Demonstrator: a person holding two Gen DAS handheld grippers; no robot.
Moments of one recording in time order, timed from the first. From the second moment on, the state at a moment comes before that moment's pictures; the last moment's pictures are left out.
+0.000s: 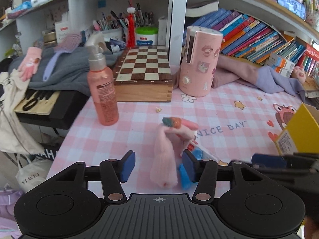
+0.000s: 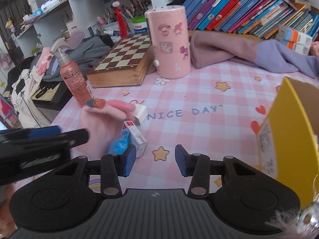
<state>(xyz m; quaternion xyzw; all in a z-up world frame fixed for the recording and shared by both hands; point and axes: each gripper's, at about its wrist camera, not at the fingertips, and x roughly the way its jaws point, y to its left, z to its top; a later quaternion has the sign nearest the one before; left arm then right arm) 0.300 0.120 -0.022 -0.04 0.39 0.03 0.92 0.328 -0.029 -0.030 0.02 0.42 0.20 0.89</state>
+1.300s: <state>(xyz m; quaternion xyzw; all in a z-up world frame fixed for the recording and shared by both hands) 0.214 0.170 0.005 -0.15 0.37 0.09 0.91 0.335 0.026 -0.051 0.01 0.44 0.25 0.86</state>
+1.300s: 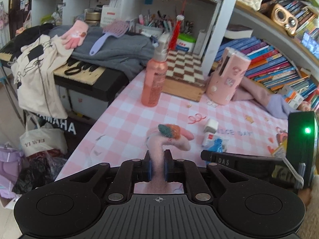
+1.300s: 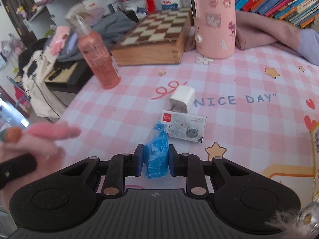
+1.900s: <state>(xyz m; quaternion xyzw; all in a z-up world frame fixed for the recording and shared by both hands) 0.160 0.128 0.045 -0.16 0.30 0.00 0.94 0.241 -0.040 0.026 0.02 0.35 0.22 0.91</state>
